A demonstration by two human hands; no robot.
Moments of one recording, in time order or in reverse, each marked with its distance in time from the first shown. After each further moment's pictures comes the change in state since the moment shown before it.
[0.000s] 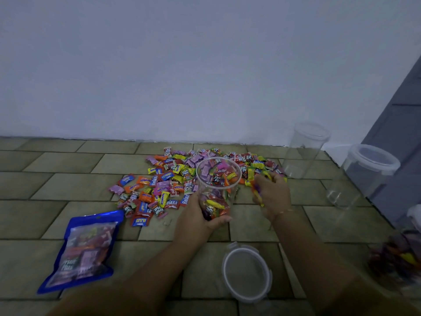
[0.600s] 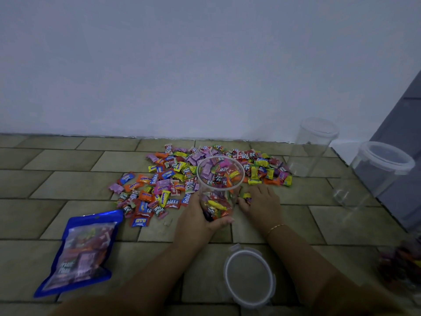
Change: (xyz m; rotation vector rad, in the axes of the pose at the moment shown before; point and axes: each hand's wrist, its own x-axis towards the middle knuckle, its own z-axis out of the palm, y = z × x) left_hand 0.004 -0.008 0.003 -0.005 0.015 -0.002; right_hand 0.021 0.060 -0.009 -1.364 -0.156 -0.628
